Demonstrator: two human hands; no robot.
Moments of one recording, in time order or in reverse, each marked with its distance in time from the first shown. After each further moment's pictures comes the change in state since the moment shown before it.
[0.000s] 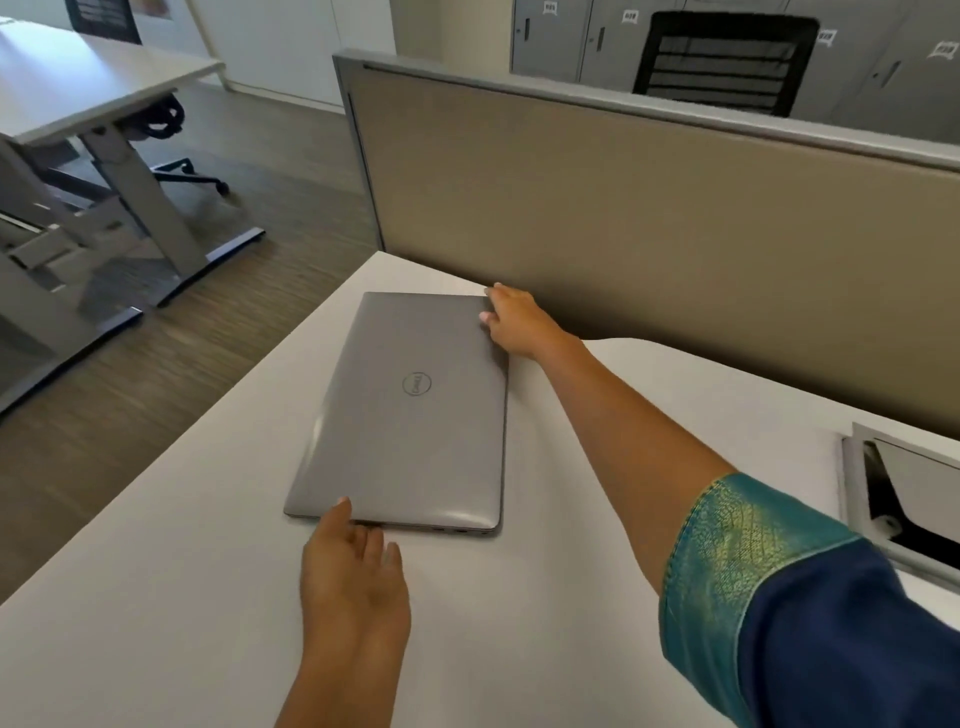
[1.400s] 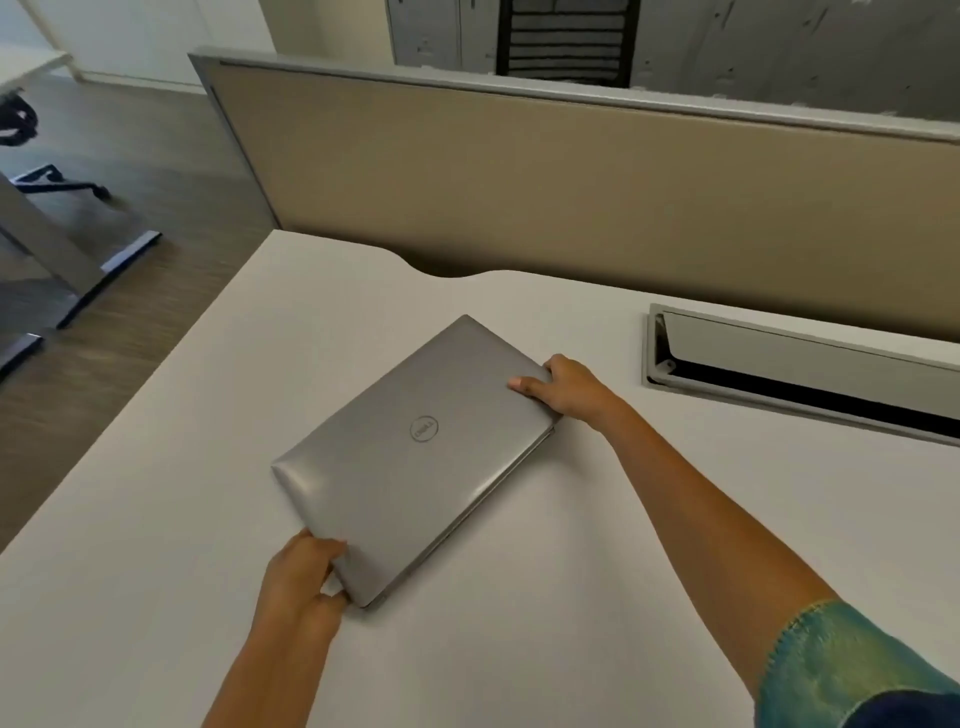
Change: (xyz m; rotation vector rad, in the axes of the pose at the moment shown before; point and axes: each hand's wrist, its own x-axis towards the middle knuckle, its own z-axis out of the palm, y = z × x) left_hand -0.067 -0.036 -0.089 0.588 -0.024 -0.111; right_hand -0.291 0.088 -0.021 0.449 -0.012 0.462
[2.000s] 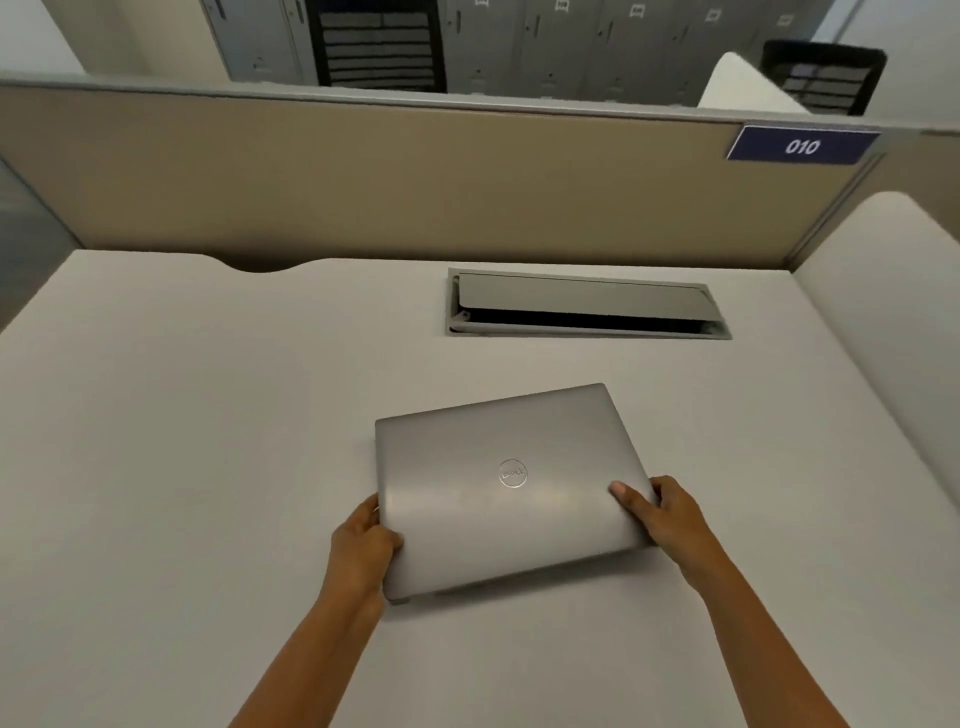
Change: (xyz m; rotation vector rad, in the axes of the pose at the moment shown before) left_hand -0.129 -0.155 0.111 0.473 -0.388 0.173; right_hand -0.316 0.268 -0.061 0.396 0.451 0.468
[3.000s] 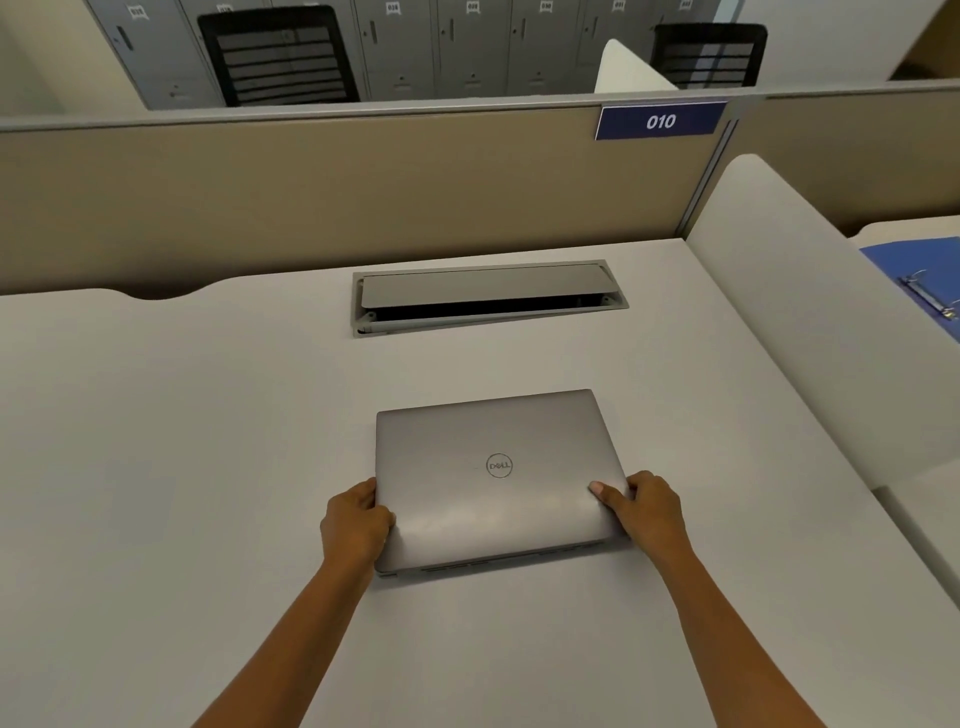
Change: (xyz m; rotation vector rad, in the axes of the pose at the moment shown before) left_hand -0.005 -0.028 0.092 0.486 0.070 0.186; right_hand -0.005 0.074 -0.069 -0.177 0.200 0.014
